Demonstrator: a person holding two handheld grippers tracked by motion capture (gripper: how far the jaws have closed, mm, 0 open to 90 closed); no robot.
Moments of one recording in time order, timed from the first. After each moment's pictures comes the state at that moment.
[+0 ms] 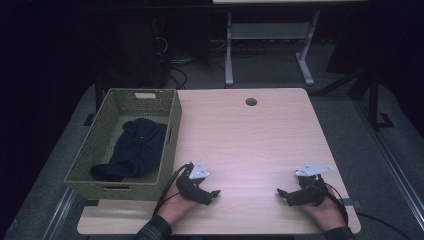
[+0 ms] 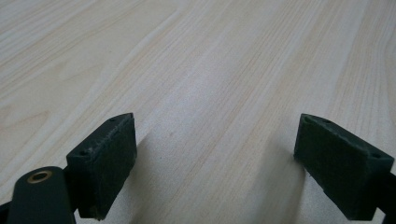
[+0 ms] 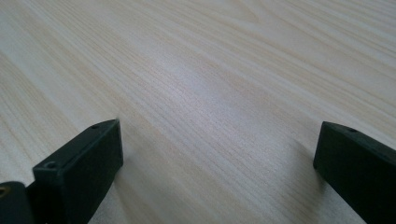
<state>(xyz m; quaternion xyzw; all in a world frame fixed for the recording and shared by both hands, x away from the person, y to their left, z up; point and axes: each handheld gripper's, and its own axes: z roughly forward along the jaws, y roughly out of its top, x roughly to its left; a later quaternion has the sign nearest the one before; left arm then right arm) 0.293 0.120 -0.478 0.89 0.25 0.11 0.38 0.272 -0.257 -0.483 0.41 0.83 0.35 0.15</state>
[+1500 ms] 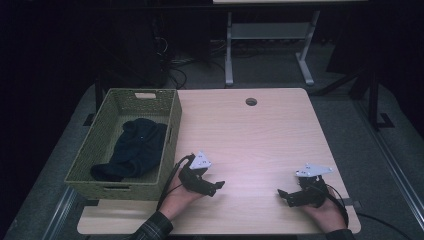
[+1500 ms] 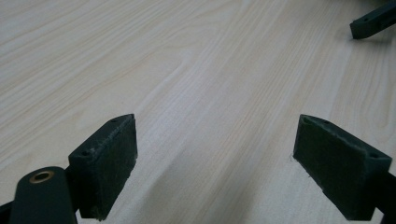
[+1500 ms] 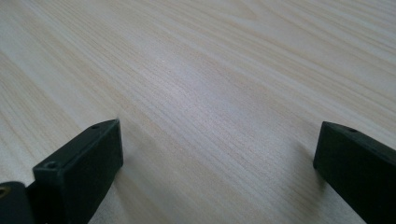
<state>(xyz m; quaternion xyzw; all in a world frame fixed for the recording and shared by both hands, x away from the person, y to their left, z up) 0.306 0.111 -0.453 0.87 0.27 0.10 0.41 0.269 -0.258 -0.483 0.41 0.83 0.35 0.15</state>
